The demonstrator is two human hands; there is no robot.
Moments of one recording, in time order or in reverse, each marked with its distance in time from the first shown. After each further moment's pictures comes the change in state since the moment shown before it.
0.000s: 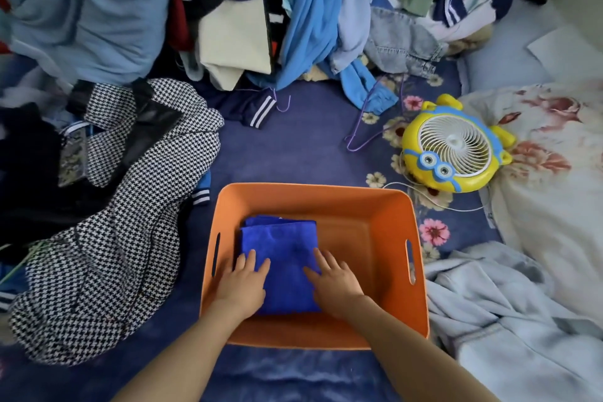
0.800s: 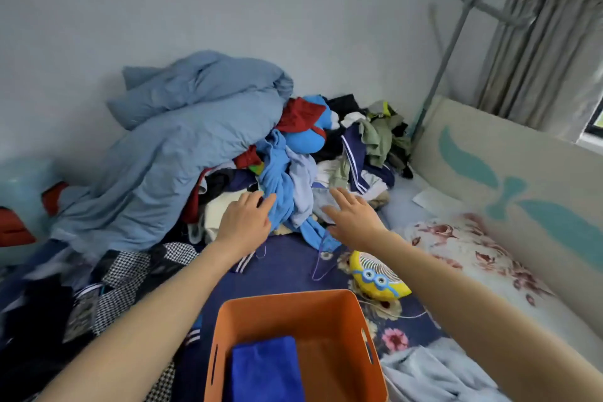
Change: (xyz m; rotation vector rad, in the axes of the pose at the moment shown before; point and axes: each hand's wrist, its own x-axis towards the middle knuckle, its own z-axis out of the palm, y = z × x) left_hand -0.181 0.010 -0.275 0.153 1.216 0.310; right_hand -0.227 0.018 -0.270 -0.368 0.903 0.177
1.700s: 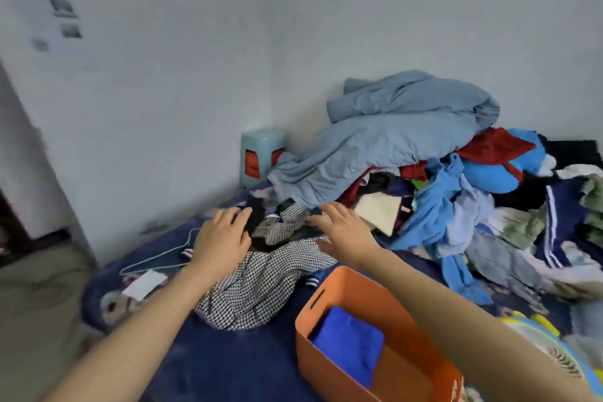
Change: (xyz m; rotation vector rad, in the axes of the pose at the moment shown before) left_hand -0.264 0.027 -0.121 0.274 0.030 -0.837; right_hand -0.025 -0.164 -0.042 0.247 0.444 -0.823
